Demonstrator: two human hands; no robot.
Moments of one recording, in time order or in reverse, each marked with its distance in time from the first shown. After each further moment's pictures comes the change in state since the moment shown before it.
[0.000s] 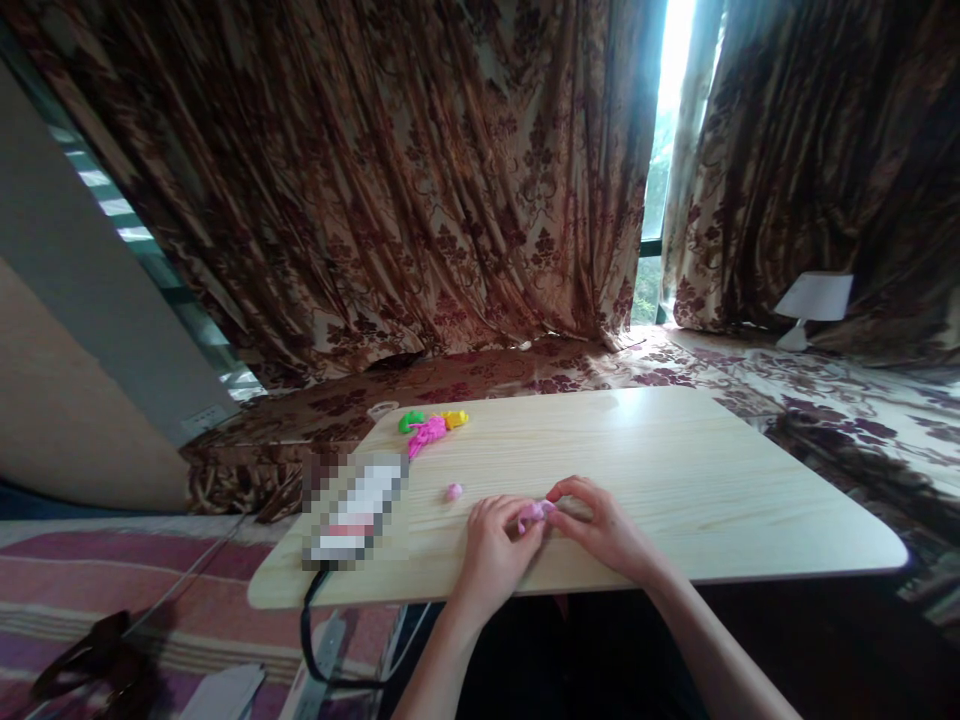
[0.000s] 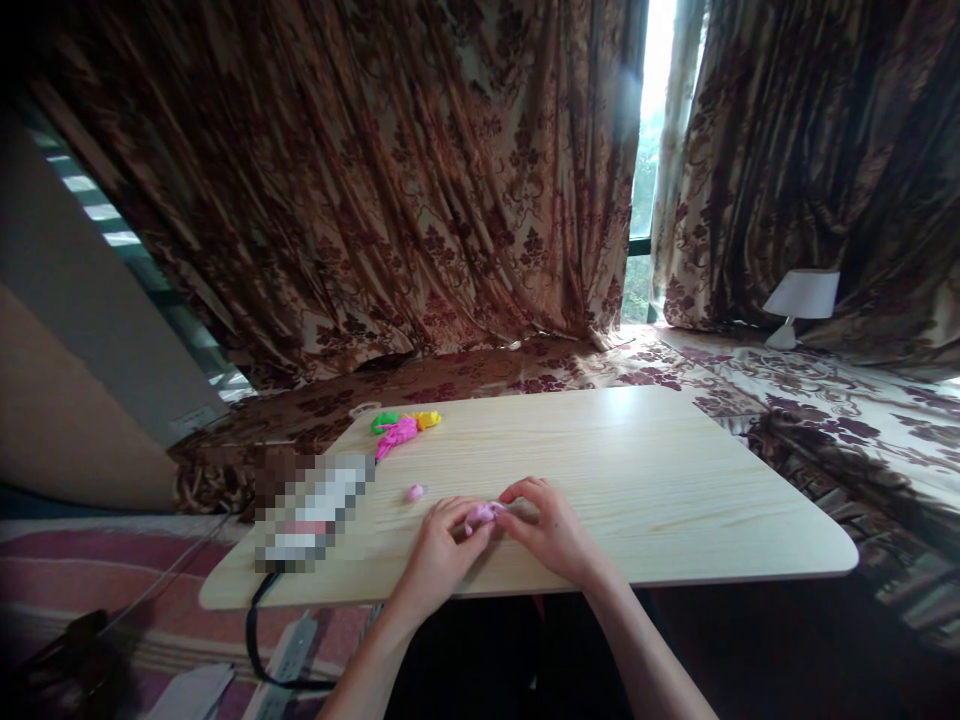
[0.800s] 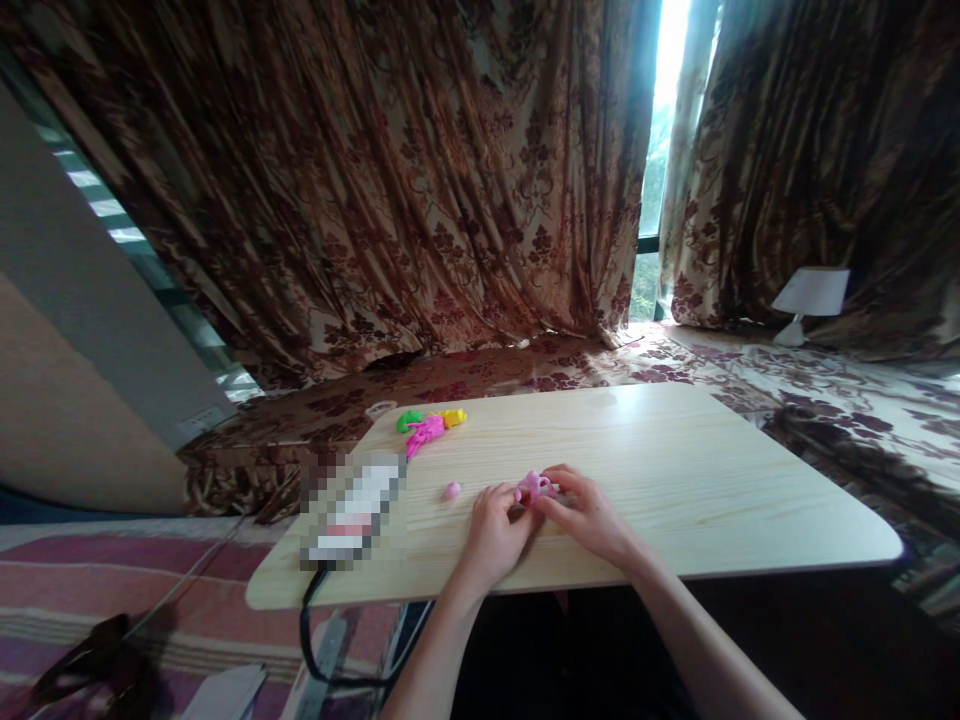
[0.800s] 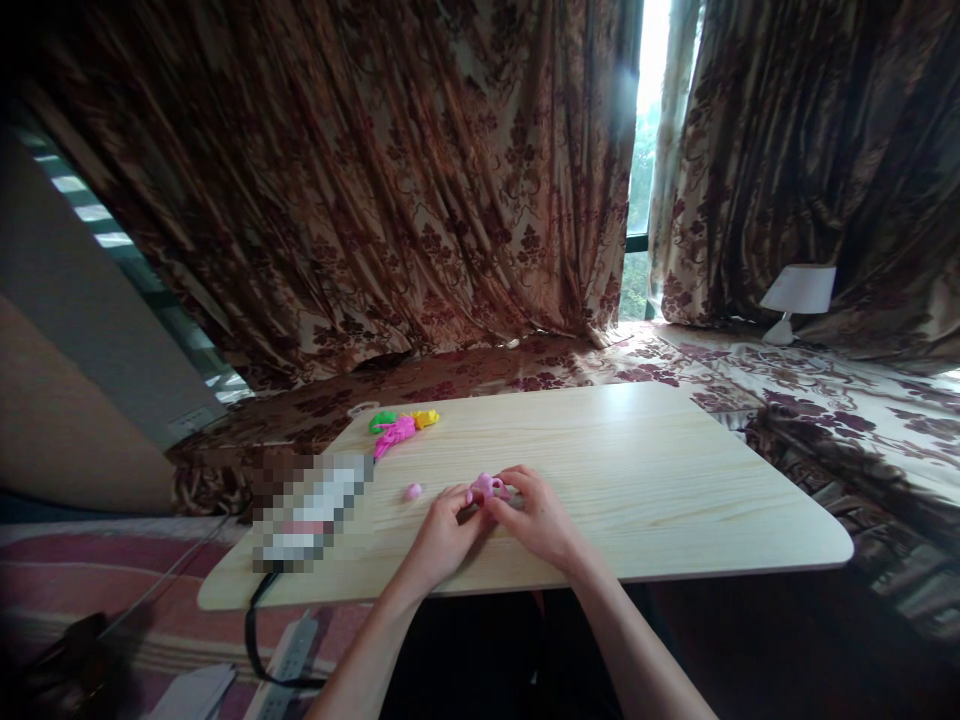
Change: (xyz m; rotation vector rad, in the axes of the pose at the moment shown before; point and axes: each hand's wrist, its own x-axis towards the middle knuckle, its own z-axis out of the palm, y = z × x) left_hand 0.015 -0.008 0.006 0.066 -0.029 0.031; right_hand 0.014 -0.002 0.012 0.079 0.030 -0.006
